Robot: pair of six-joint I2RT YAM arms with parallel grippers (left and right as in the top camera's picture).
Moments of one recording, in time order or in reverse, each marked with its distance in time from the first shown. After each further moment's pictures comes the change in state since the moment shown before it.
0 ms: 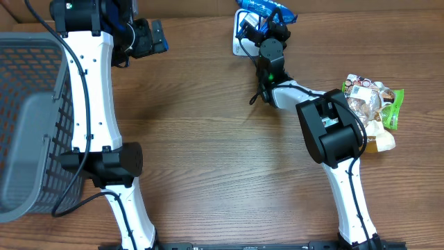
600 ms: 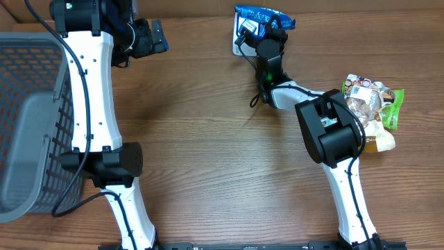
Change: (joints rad) left arm 0.000 0.000 0.000 0.000 0.000 0.000; right arm 0.003 0.010 0.000 -0.106 0.005 -0.041
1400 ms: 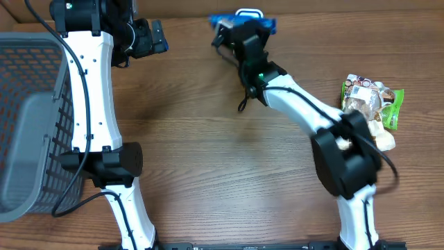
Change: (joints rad) left arm 0.000 0.000 0.000 0.000 0.000 0.000; right arm 0.163 -0.379 0.008 -0.822 -0.042 0.253
